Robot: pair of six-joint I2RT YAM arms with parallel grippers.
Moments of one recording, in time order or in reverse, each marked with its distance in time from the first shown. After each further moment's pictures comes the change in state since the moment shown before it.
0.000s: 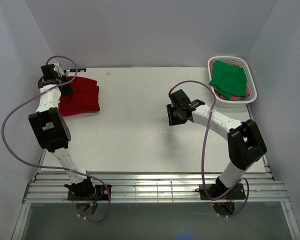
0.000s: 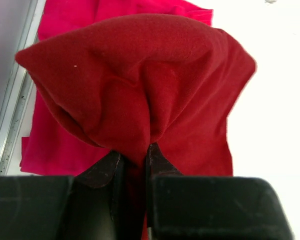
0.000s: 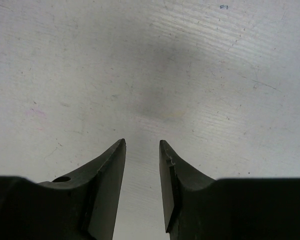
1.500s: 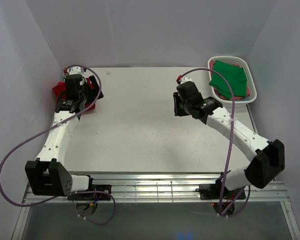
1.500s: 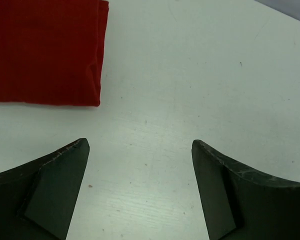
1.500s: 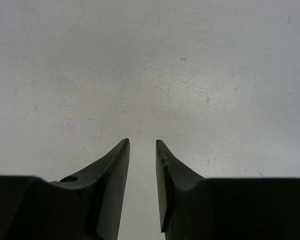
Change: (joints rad) left arm -0.372 -0.634 -0.453 0.049 -0.259 -0.200; right arm 0.037 -0.237 0.097 -0.101 0.162 0.005
